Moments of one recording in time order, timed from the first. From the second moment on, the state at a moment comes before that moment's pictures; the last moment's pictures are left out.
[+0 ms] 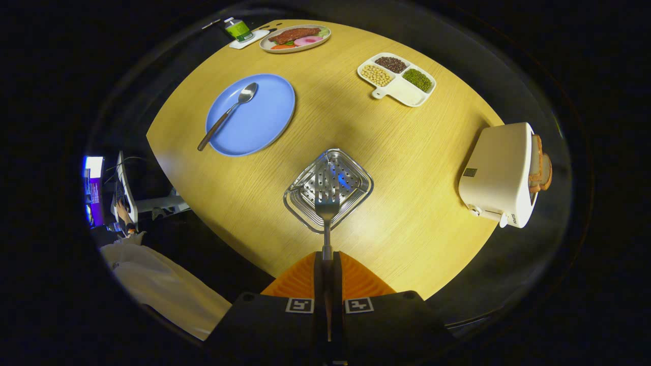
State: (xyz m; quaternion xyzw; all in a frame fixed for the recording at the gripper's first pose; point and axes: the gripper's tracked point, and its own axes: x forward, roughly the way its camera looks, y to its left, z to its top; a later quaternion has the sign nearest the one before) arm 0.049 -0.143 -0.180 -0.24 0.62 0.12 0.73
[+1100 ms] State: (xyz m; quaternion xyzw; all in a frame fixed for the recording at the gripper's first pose) arm 0.092 -0.123 -0.205 -0.15 0.68 0.09 0.71
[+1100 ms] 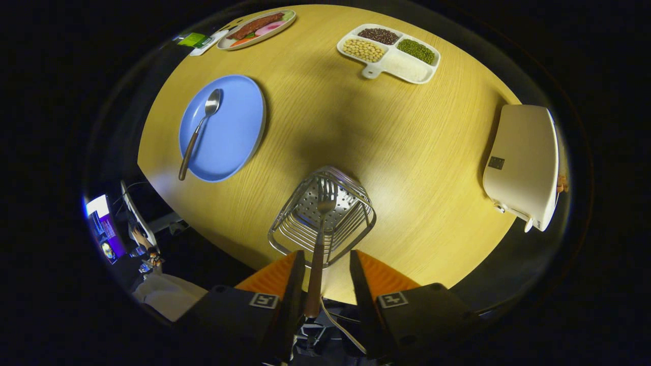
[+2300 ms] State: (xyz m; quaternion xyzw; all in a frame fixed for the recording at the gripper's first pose) arm 0.084 0.019 -0.119 0.00 0.39 0.09 0.91
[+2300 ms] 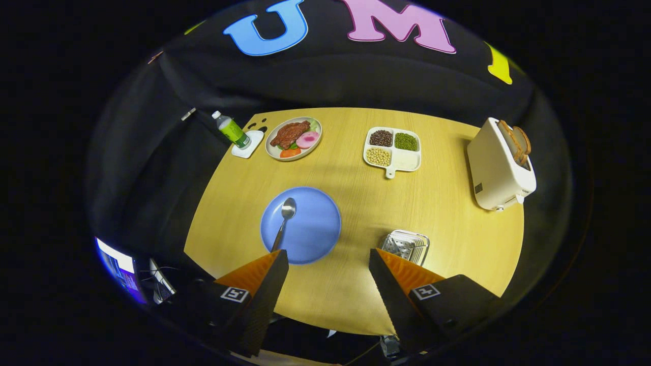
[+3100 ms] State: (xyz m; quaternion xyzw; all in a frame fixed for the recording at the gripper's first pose) arm 0.129 0.130 -0.252 -0.04 0.49 0.11 0.87
